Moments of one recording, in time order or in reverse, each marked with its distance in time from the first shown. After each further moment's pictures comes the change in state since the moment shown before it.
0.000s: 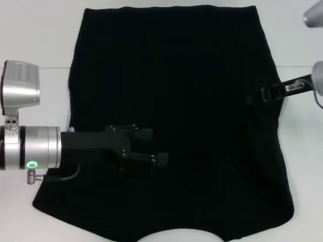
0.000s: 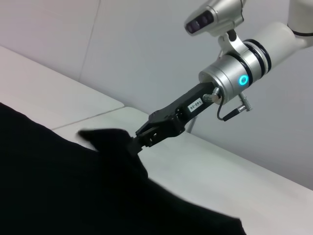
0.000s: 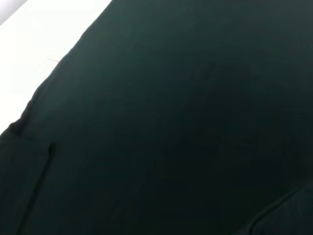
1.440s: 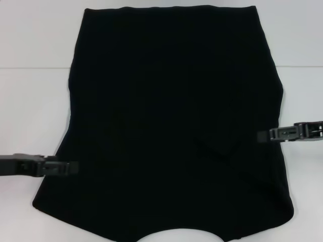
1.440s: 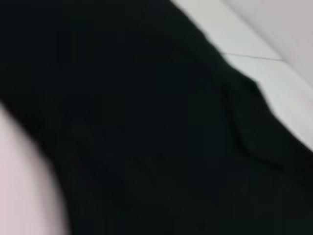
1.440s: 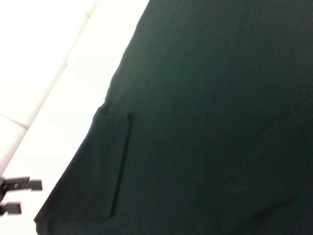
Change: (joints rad) left arm 0.098 0.055 -0.279 0.208 0.381 0.024 -0.415; right arm -0.206 -0.070 0.112 0.021 0.208 -0.350 -0.082
